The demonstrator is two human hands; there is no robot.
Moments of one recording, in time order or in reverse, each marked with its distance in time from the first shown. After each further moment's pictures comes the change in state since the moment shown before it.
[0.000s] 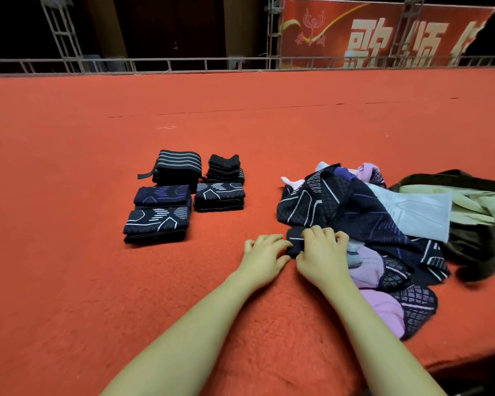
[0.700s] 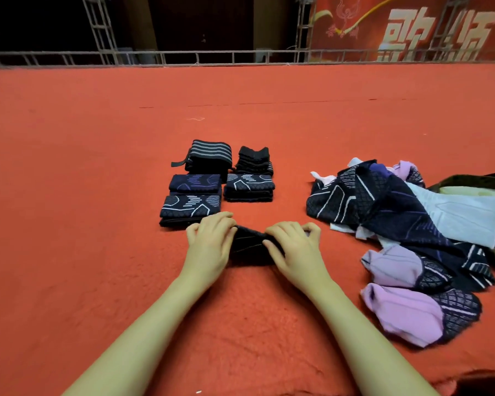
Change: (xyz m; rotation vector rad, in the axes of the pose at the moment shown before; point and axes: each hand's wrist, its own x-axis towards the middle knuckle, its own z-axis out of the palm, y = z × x) left_hand -0.089 -0.089 -0.064 0.030 0.647 0.003; right_hand -0.008 -0.082 -0.017 0.484 0.147 -0.381
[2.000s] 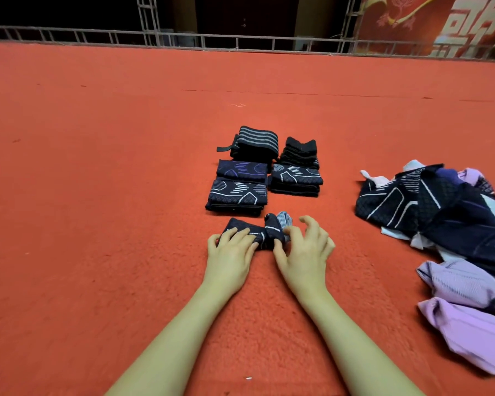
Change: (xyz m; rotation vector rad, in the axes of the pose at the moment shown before) left_hand -0.050 -0.042 -0.014 0.254 -0.255 -0.244; right_hand 0.004 -0.076 0.060 -0.017 0.083 0.334
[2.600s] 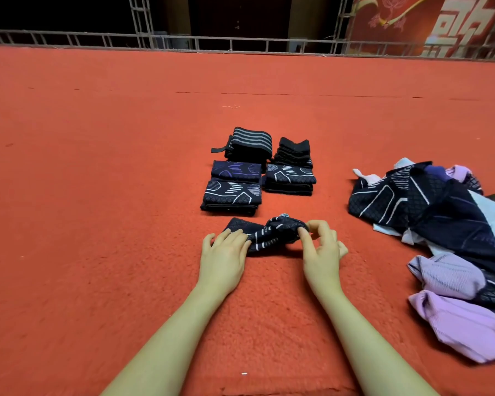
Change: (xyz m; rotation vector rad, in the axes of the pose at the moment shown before) left_hand -0.003 0.002 -0.003 0.108 0.052 0.003; right_hand 0.006 0.014 -0.032 0.570 -0.049 0.325
